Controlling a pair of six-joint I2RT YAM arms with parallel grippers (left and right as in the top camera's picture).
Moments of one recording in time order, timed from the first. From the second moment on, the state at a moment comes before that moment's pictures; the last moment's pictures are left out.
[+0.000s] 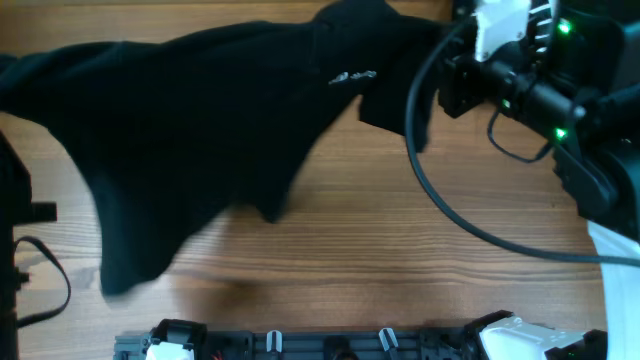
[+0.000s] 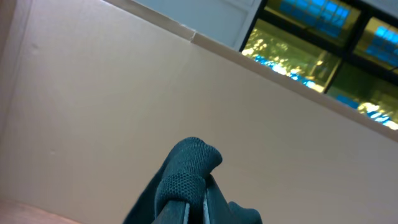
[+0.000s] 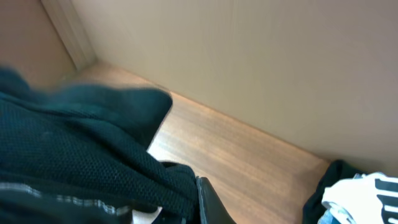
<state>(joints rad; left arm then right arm) -0.16 0.90 1.84 -0.70 -0.24 -0.36 0.36 1.42 2.06 -1.06 -0.19 -0.09</state>
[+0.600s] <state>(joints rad) -0.16 1.37 1.84 -0.32 -0.37 -0.17 0.31 1.70 2.06 -0.46 0.04 -0.13</state>
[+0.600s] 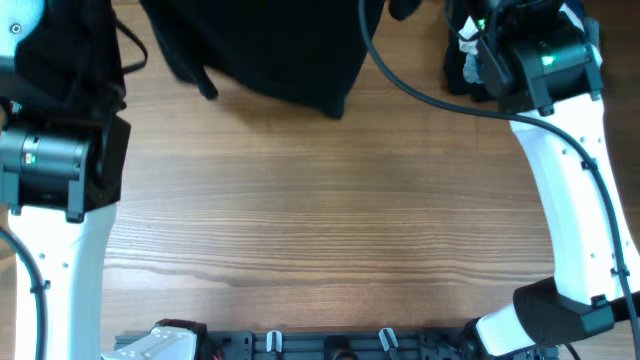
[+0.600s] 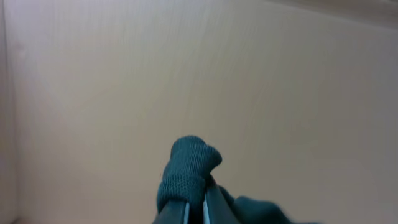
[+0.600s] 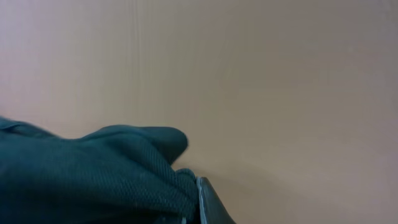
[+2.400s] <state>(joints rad) 0.22 1.69 1.42 -0.78 0.05 -0.46 0.62 2.12 1.53 -0.71 -0.13 0.14</state>
